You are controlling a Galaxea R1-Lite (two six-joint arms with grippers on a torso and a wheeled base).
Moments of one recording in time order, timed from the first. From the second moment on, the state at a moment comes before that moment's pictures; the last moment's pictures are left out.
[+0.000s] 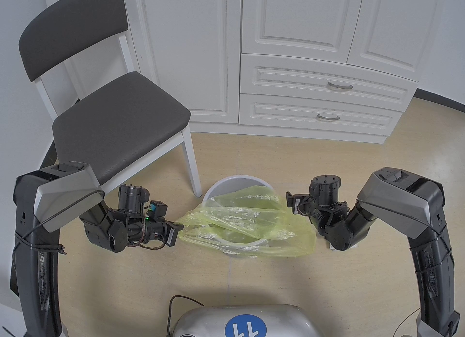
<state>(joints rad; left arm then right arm) -0.21 2.41 -0.97 -0.78 -0.40 0.22 0.38 2.53 -1.18 -1.03 -0.37 0.12</state>
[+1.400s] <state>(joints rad) -0.21 2.41 -0.96 -0.78 -0.40 0.22 0.55 2.49 -1.39 -0.60 -0.22 0.21</state>
